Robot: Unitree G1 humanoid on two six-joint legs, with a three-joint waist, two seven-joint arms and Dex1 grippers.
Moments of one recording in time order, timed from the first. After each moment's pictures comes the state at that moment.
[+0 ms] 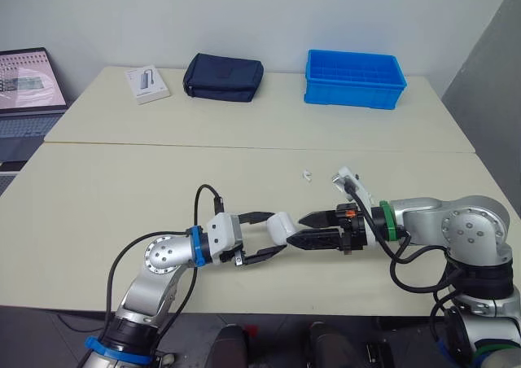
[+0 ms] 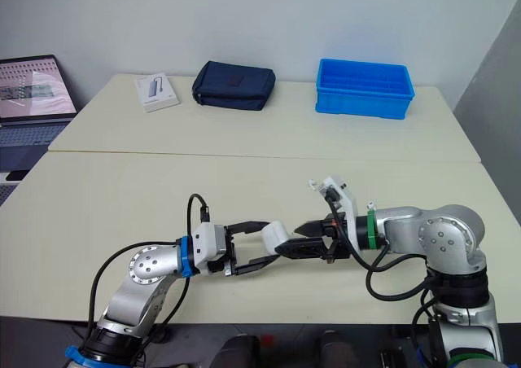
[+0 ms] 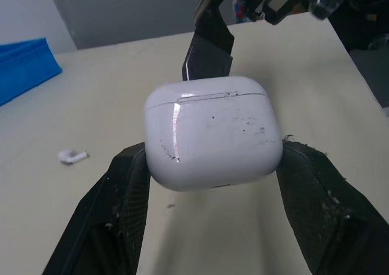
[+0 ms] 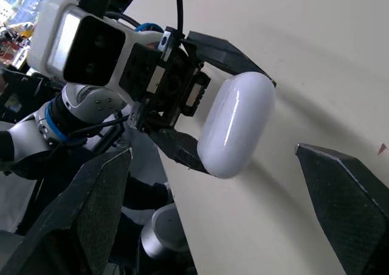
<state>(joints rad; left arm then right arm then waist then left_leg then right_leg) -0.17 0.46 -0.16 -0.10 -0.25 -0.19 -1.05 -0.57 -0.46 -0.08 -0.36 1.08 1.56 0.49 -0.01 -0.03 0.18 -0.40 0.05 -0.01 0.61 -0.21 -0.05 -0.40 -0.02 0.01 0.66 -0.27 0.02</state>
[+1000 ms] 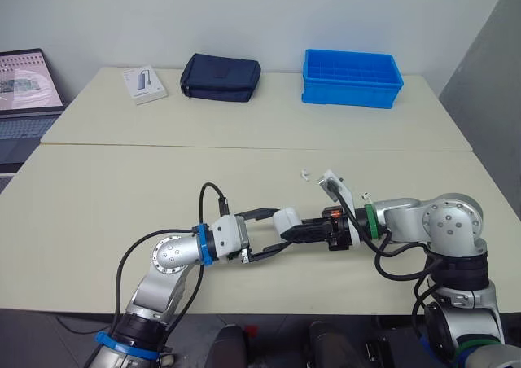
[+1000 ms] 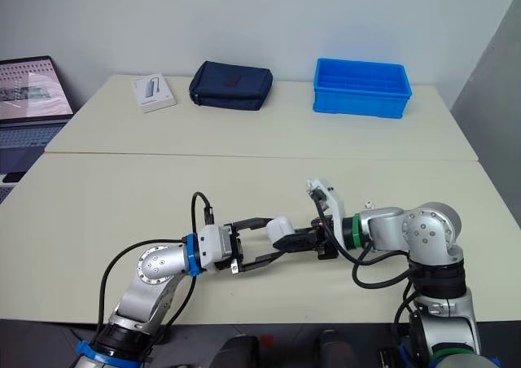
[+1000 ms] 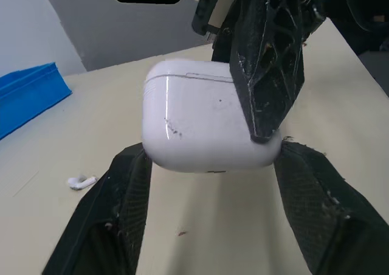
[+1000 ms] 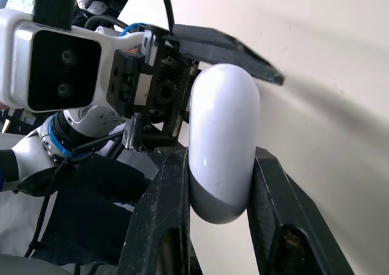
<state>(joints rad) -0.18 0.44 -0.19 -0.05 -0.24 -0.24 -1.01 -0.61 -0.37 -0.07 -0.27 1.08 1.61 0.41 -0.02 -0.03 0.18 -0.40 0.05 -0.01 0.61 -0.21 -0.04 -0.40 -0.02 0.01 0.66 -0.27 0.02</state>
